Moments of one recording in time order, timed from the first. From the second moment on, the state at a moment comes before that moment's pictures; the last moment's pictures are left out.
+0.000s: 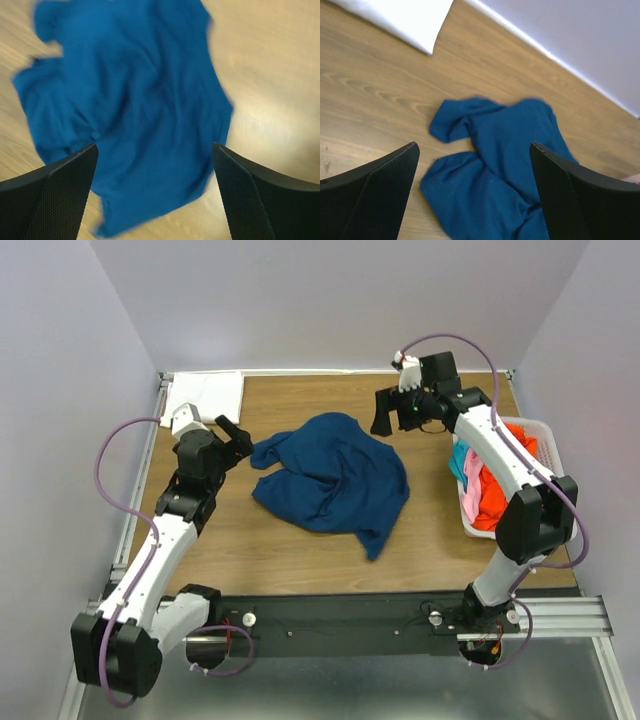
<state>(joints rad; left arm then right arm) -0.22 0.96 0.78 -0.13 -0.24 -0.65 0.31 1.72 1.61 -0.65 -0.35 0.00</state>
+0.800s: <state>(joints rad) -0.22 1.32 0.63 -0.10 -0.11 -0.69 0.39 1.17 0.73 -0.49 -0.15 0.42</state>
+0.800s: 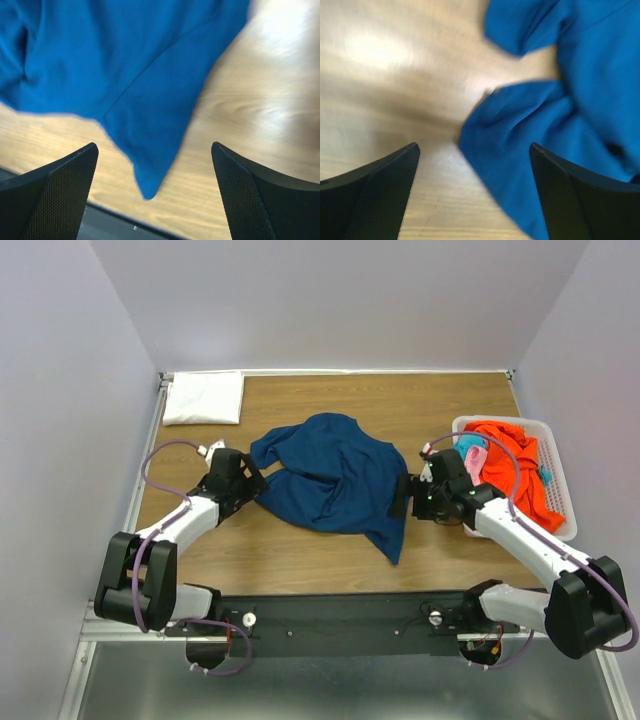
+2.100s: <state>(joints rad) -0.32 1.22 0.66 -0.04 -0.02 -0.69 0.74 1.39 0.78 -0.53 0.23 0.63</state>
